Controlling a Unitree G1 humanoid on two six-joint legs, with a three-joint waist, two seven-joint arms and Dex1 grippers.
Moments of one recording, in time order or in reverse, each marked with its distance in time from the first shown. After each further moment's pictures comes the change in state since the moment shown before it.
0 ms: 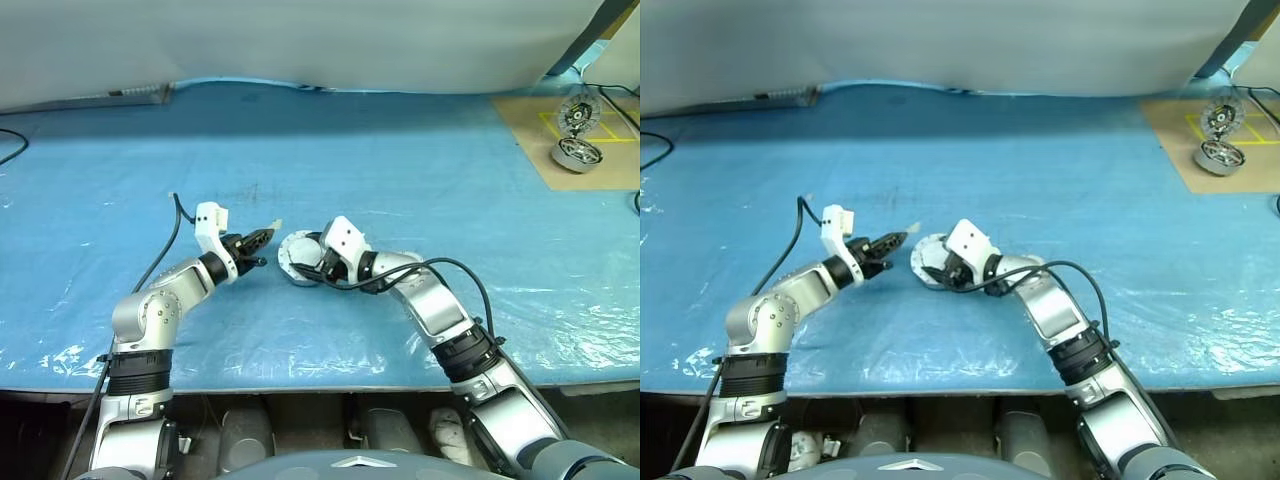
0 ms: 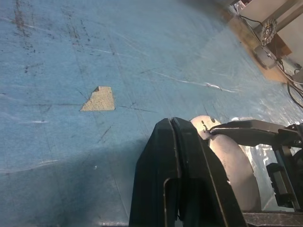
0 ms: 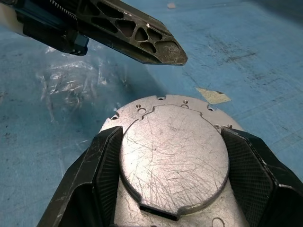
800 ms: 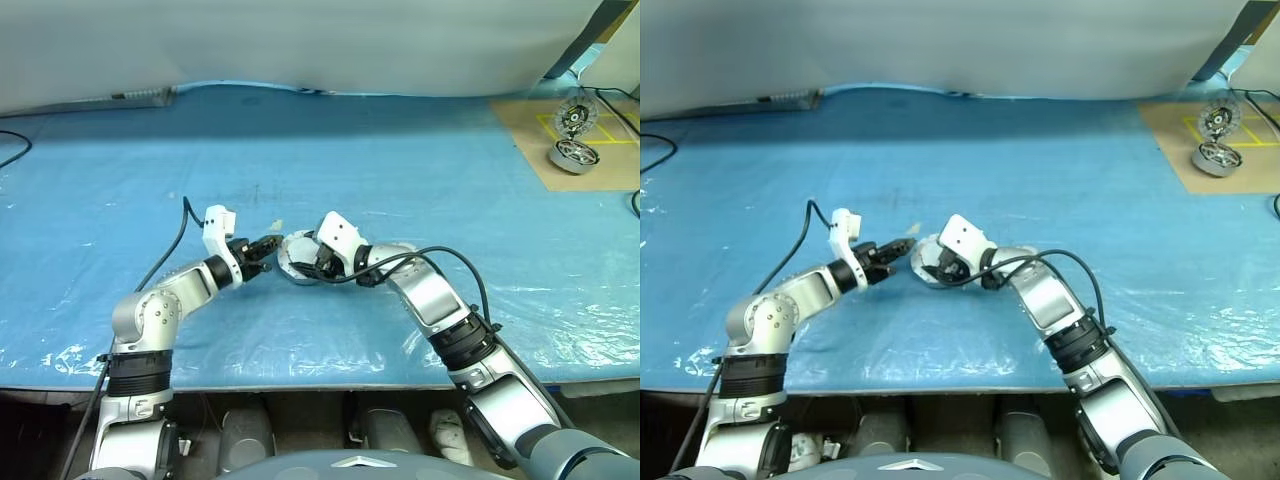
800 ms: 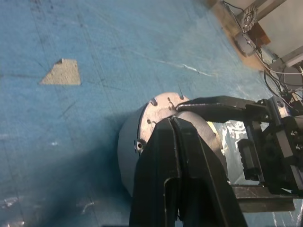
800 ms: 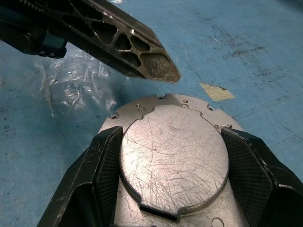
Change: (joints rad) left arm 0.004 0.001 0.000 -0.028 -0.082 0.133 0.017; right arm -0.056 -0.004 0.015 0.017 -0.018 0.080 0.012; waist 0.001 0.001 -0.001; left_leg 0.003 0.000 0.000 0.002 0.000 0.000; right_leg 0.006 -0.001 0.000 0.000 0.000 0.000
